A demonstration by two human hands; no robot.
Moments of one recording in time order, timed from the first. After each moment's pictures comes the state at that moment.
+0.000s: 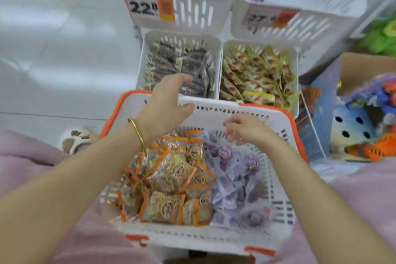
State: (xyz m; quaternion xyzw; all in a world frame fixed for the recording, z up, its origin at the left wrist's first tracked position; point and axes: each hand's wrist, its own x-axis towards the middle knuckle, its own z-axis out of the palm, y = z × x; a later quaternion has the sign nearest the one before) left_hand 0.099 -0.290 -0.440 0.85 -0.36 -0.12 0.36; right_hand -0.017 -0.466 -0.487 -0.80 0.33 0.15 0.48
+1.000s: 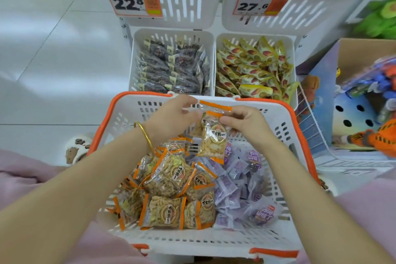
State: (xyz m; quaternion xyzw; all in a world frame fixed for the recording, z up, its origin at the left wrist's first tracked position) left_hand 0.090 -0.307 -0.466 0.83 -0.30 -0.31 0.35; right_hand -0.024 -0.470 -0.523 -0.74 0.26 -0.10 0.62
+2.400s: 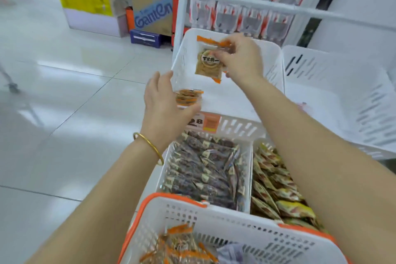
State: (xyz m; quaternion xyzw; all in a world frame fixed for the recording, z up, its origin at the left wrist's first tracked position) left_hand 0.290 -0.315 -0.363 0.86 -0.25 0.12 0.43; right_hand 0.303 -0.496 -0.302 -0.88 0.15 -0.32 0.32
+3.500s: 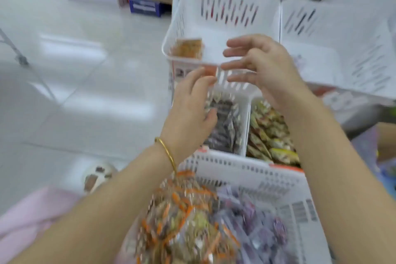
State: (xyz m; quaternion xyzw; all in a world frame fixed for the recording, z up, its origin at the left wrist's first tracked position) left_hand 0.175 -0.297 -0.390 0.81 -0.39 0.11 0.41; right_hand 0.143 -0.445 -0.317 -0.75 0.13 -0.19 0.62
